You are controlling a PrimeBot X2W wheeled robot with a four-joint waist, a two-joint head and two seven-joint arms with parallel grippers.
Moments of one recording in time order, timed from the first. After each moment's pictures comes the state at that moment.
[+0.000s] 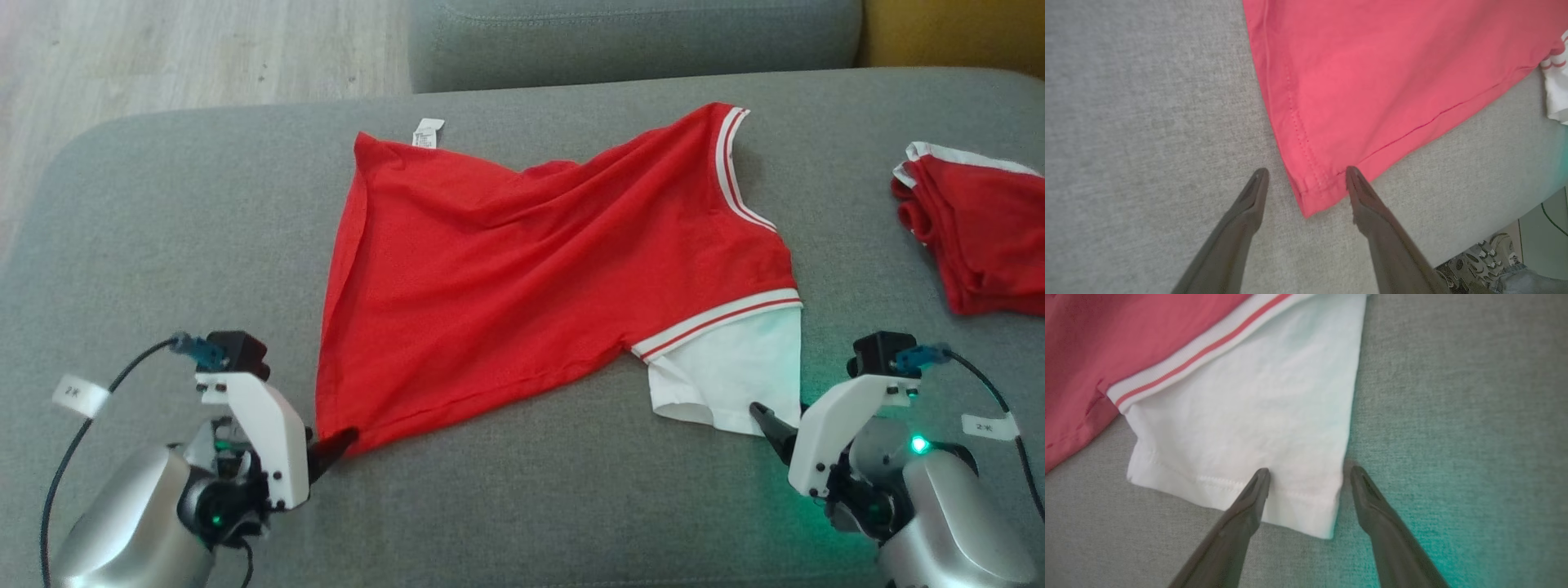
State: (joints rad) left arm -0.35 0.36 -0.48 0.56 -0.78 -0.13 0.59; right arm -0.25 -0.13 0.09 0.57 0.39 0.12 0.58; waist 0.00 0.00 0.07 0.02
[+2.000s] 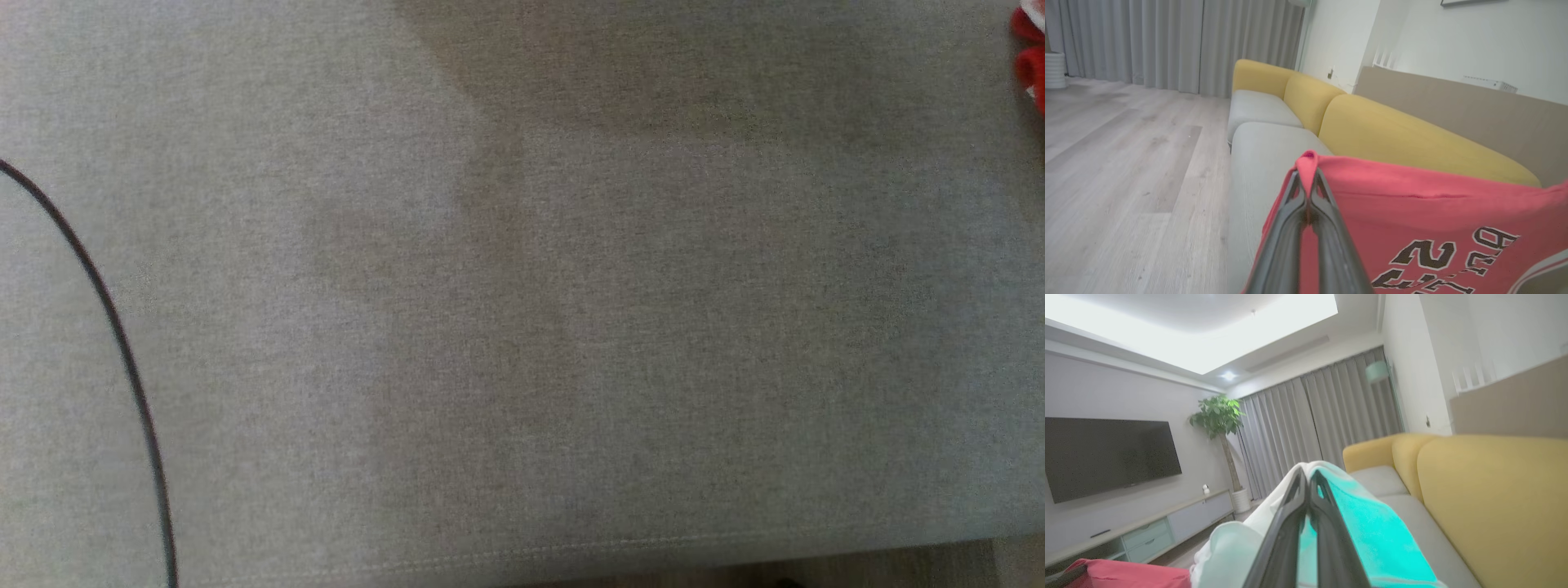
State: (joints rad) left arm -1.68 0.25 -0.47 0.98 -0.79 -0.12 0.08; right arm -1.63 -0.35 0.38 0.77 0.81 0.12 -0.02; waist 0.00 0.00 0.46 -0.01
